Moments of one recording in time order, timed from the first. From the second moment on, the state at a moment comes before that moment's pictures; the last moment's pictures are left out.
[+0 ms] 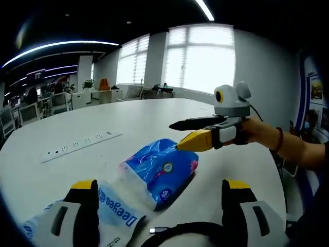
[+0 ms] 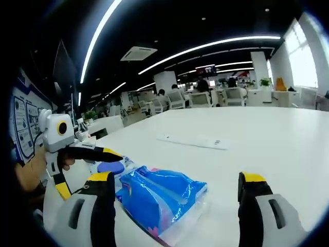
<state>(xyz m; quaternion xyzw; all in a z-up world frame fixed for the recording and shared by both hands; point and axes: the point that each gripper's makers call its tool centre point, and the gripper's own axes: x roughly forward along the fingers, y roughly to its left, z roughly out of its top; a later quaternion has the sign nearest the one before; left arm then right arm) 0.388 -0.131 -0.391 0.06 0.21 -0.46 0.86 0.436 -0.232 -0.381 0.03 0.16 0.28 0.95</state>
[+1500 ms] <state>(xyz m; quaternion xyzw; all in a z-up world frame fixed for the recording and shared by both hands) 0.380 -0.108 -0.377 0.02 0.19 -0.46 0.87 0.416 -0.225 -0.373 0.03 0.16 0.29 0.94</state>
